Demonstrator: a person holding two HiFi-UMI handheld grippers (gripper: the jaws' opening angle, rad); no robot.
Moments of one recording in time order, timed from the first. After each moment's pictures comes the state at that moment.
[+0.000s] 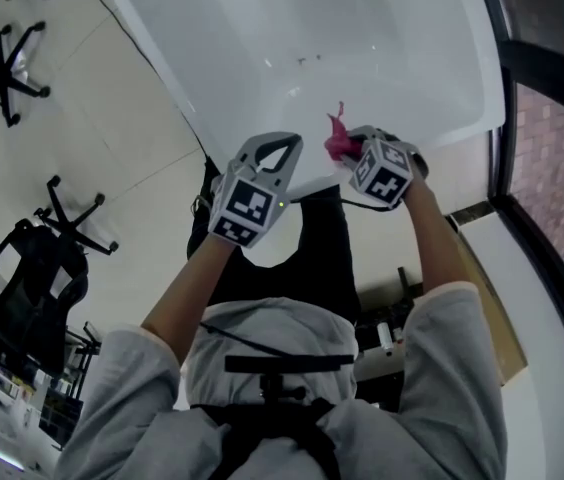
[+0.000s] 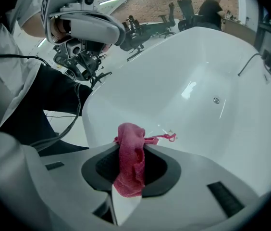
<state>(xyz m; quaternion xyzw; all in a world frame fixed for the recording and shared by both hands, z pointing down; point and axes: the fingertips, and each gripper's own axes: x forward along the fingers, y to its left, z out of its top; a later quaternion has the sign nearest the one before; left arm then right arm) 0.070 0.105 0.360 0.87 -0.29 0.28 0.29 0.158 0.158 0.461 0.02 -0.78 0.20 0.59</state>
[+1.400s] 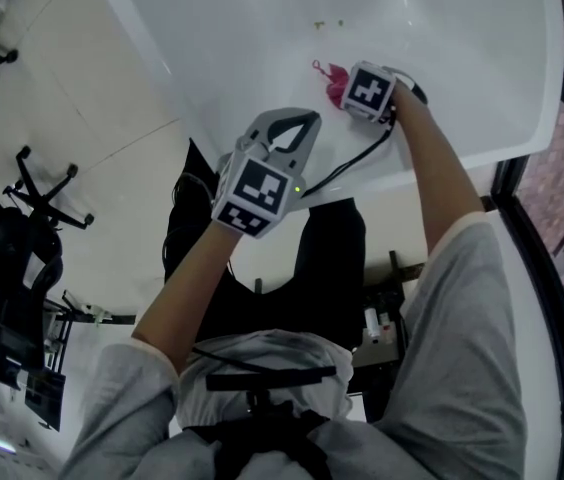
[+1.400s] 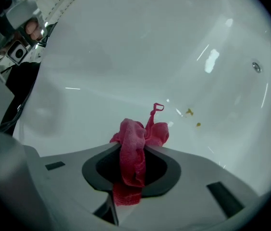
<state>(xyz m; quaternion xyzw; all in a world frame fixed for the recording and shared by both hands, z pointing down) 0.066 0.105 0.474 0.84 -0.30 0.27 0.37 0.124 0.139 0.659 -0.12 -0.70 0.29 0.64</state>
